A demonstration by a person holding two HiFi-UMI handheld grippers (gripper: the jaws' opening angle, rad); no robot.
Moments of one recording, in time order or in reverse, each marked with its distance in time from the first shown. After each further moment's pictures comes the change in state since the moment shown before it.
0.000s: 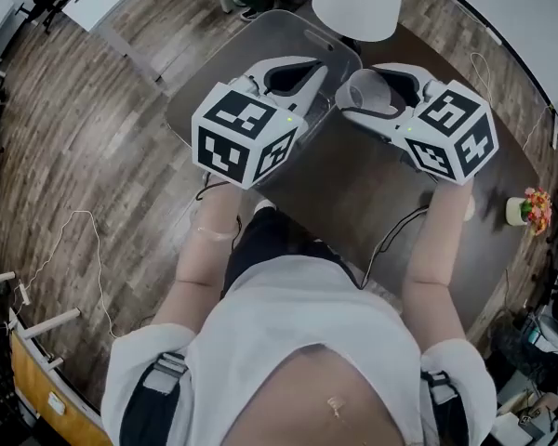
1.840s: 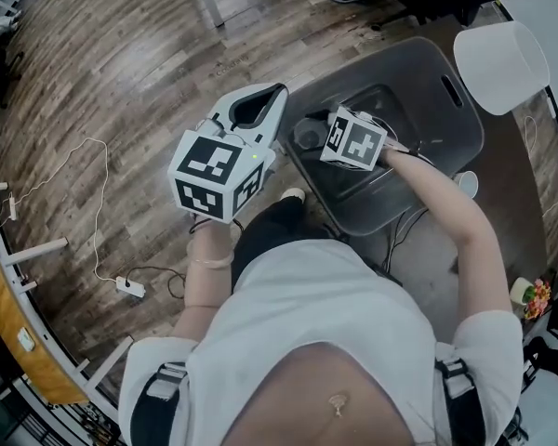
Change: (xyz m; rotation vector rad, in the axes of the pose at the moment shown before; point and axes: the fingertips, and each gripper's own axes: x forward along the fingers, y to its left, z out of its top) left arm -0.194 0.218 -0.127 -0.209 0.052 0.442; right arm 0.357 0.160 -0.017 -0.445 0.289 0.614
